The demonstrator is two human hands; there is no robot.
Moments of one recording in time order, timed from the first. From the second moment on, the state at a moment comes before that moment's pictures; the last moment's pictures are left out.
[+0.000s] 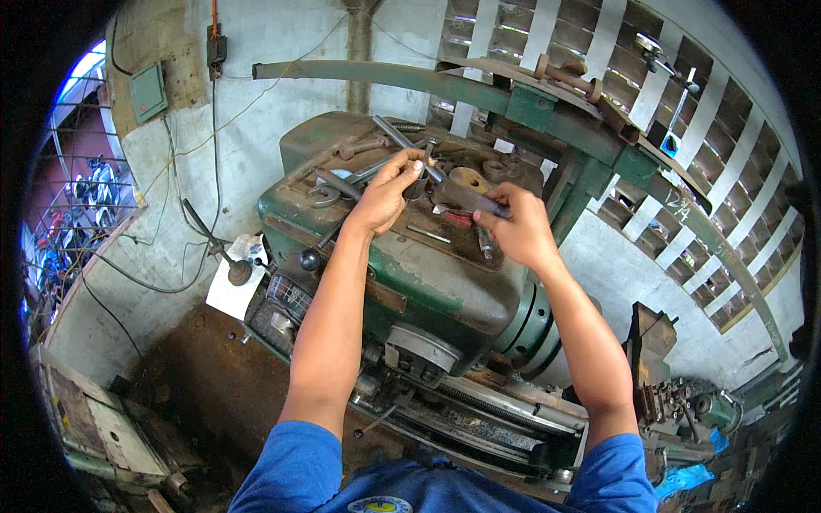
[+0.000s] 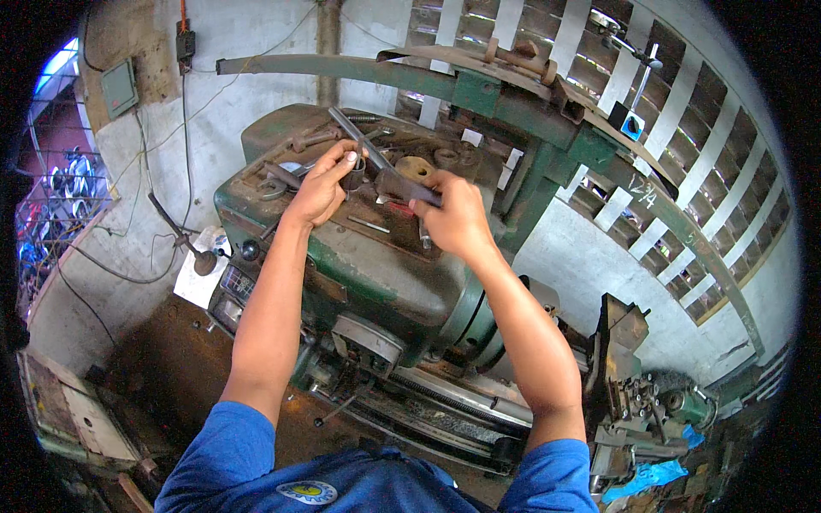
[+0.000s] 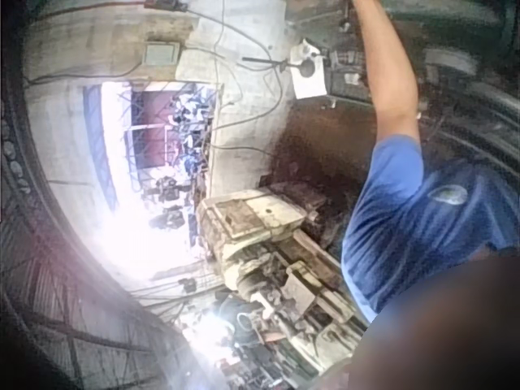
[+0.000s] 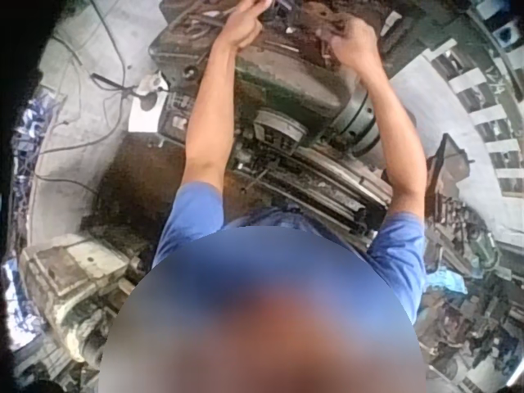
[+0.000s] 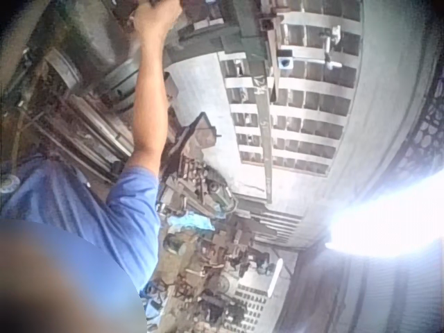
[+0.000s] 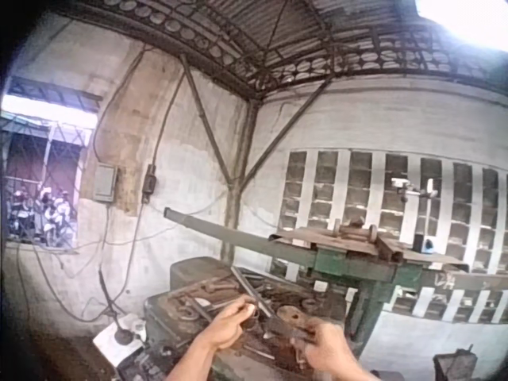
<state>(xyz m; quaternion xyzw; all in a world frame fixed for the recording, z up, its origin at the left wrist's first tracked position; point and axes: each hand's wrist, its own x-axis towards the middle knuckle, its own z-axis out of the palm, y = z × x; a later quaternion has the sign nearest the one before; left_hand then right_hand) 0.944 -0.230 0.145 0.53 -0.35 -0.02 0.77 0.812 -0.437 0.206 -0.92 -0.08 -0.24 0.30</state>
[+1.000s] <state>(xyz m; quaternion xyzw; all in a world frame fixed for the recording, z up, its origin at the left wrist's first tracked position) 0.940 -0.228 0.149 0.51 -0.38 -0.01 0.77 0.824 -0.399 0.226 -0.76 -0.22 -0.54 0.29</state>
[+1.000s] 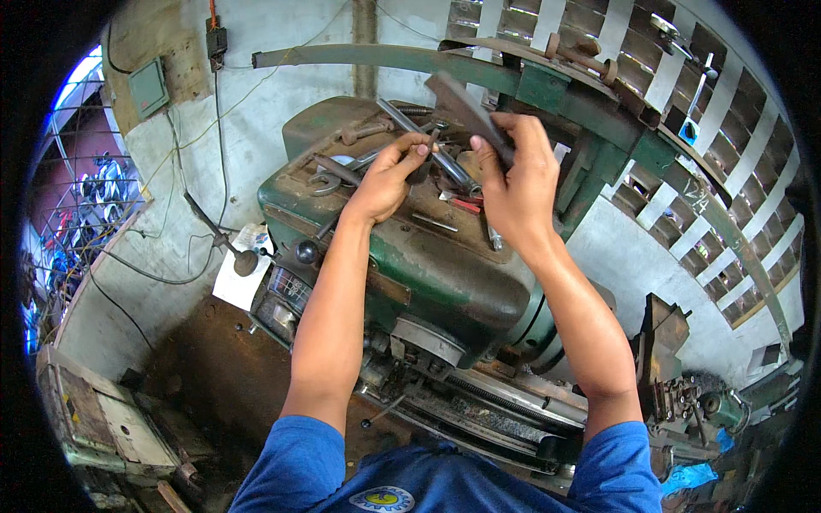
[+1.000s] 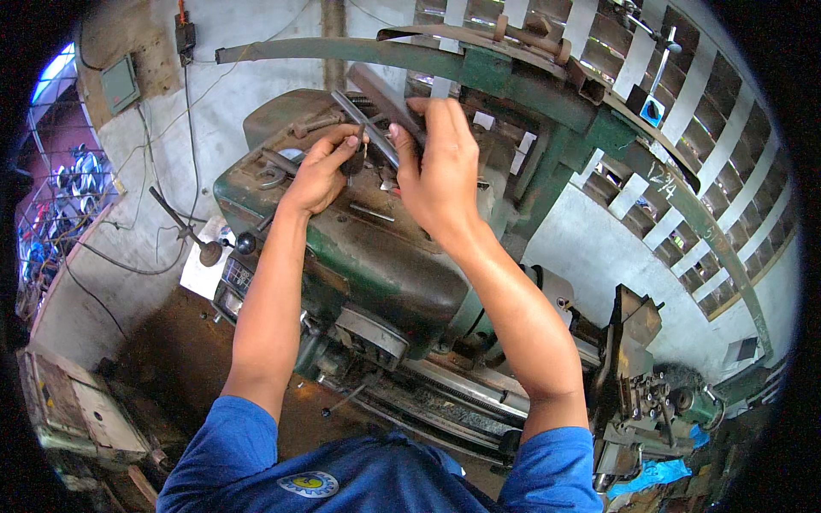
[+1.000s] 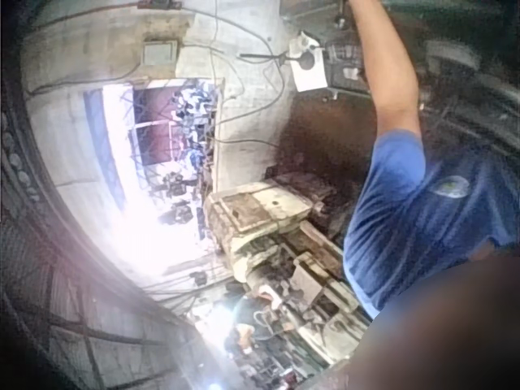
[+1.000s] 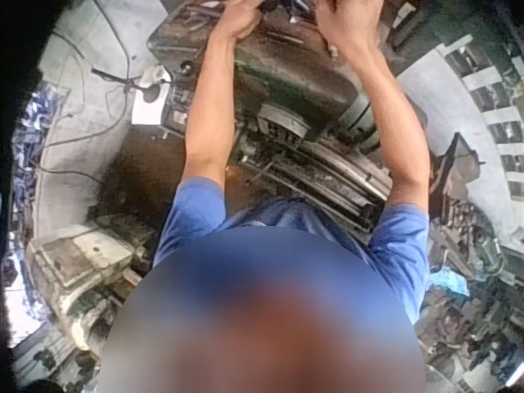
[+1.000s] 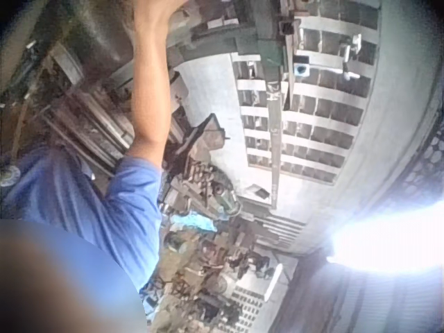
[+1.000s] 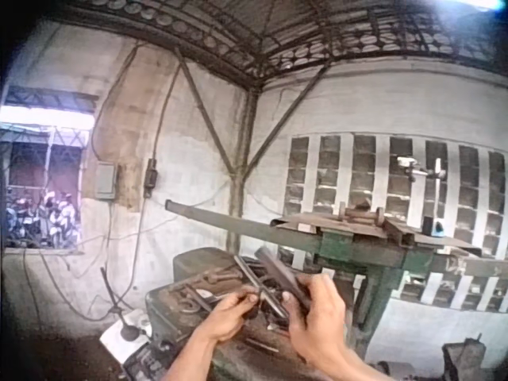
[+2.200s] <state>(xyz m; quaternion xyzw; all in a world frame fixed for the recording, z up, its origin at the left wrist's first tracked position) 0.932 -0.230 0.151 0.48 -0.35 -0.07 0.80 0.818 -0.392 0.265 -0.77 -0.24 -0.53 0.27</state>
